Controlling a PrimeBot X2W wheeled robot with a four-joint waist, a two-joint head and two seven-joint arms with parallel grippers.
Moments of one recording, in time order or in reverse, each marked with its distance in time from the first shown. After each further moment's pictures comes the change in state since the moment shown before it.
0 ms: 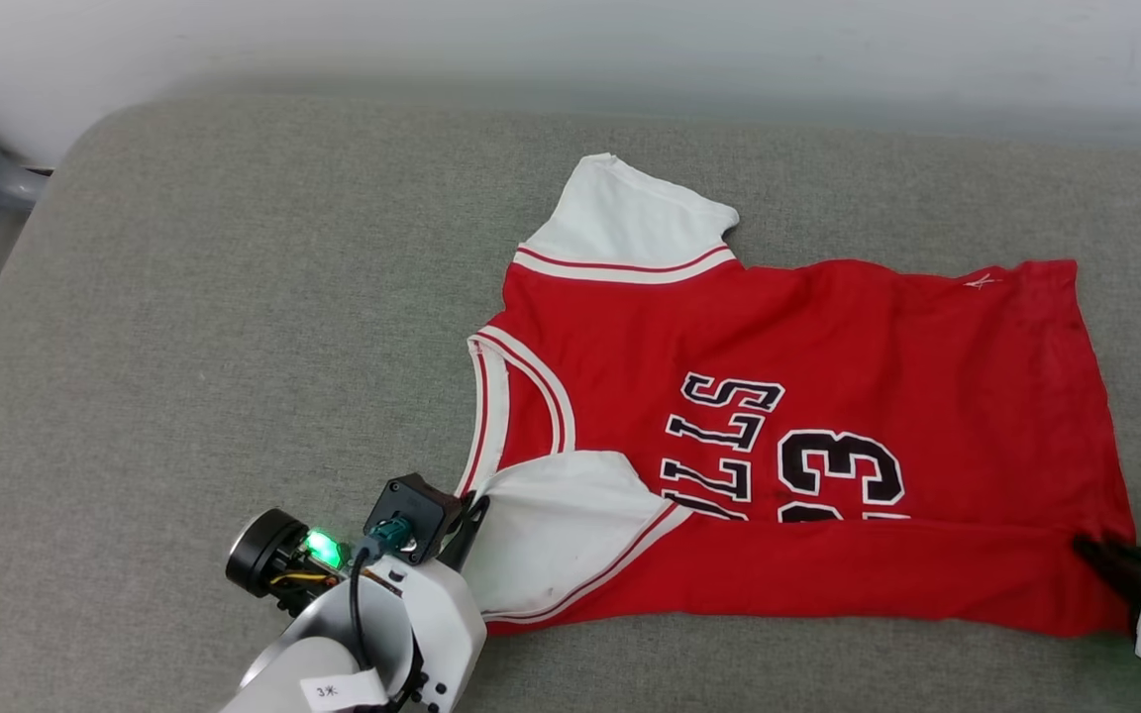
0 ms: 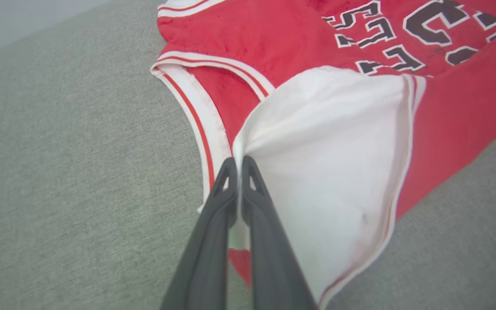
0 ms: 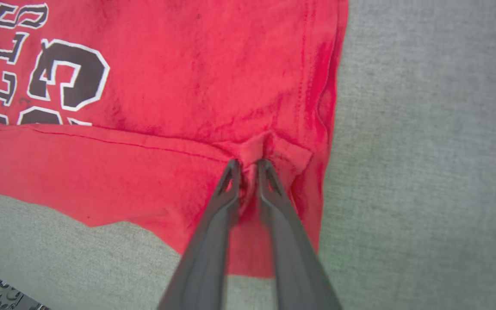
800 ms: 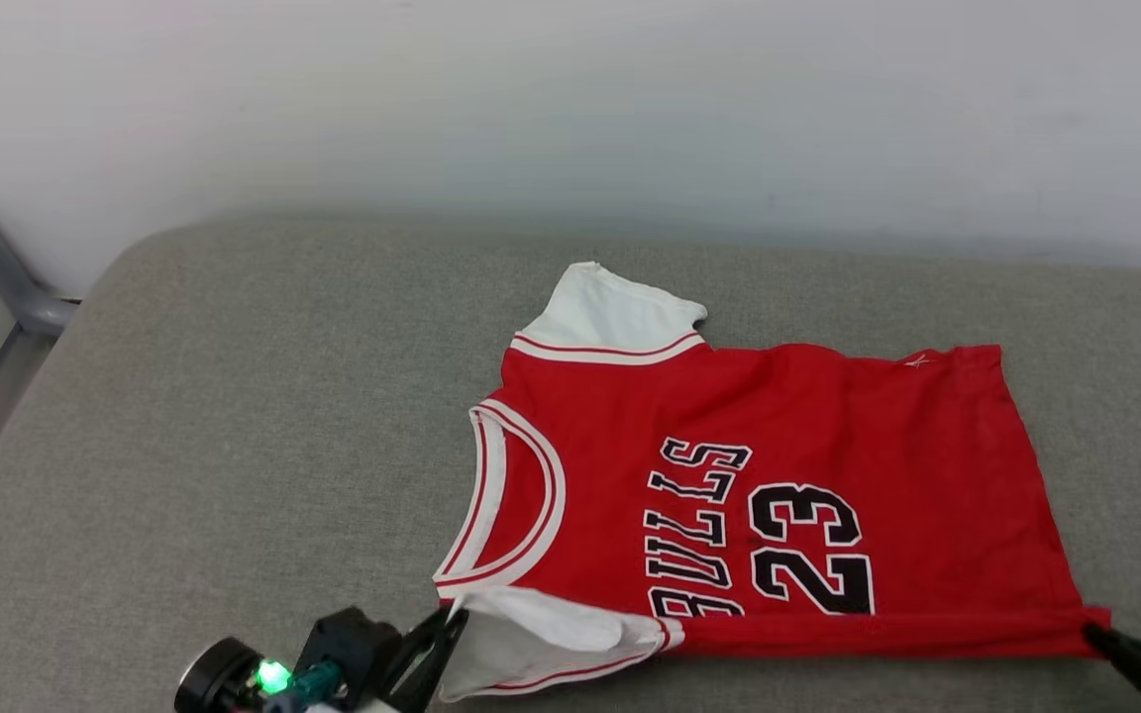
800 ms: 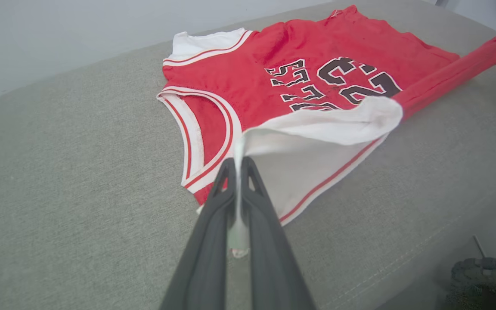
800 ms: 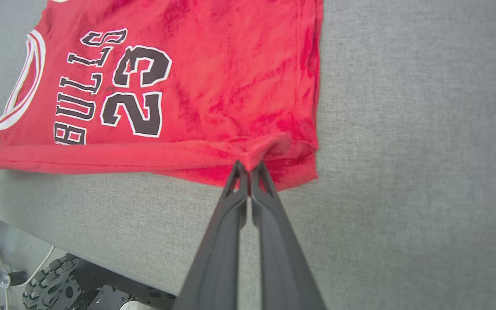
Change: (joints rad) left arm 0.341 0.146 0.050 -0.327 -0.067 0.049 -0.033; right arm 0.262 0.022 -0.073 -0.126 0.090 0.000 -0.058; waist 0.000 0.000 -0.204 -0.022
